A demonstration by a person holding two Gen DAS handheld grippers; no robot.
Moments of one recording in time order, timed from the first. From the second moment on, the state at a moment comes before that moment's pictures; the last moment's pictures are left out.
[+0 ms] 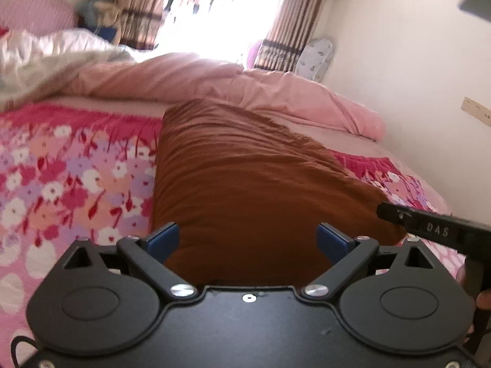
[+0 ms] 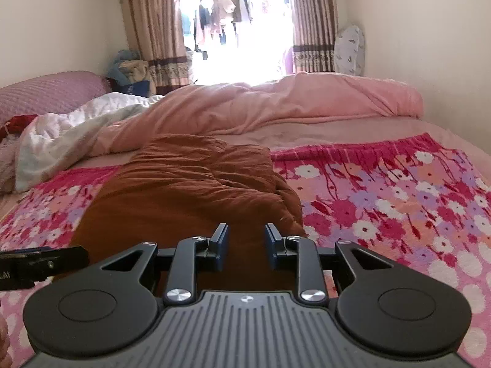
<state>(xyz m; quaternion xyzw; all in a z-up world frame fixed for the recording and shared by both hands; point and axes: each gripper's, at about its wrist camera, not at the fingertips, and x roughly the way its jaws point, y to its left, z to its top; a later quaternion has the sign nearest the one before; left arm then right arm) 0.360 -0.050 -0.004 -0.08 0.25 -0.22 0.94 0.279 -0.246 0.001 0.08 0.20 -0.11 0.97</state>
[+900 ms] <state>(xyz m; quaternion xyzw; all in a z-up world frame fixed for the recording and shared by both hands) 0.377 -0.056 -0.010 -0.10 0.26 -0.23 0.93 0.278 -0.245 -0.019 0.07 0.21 -0.12 0.97</state>
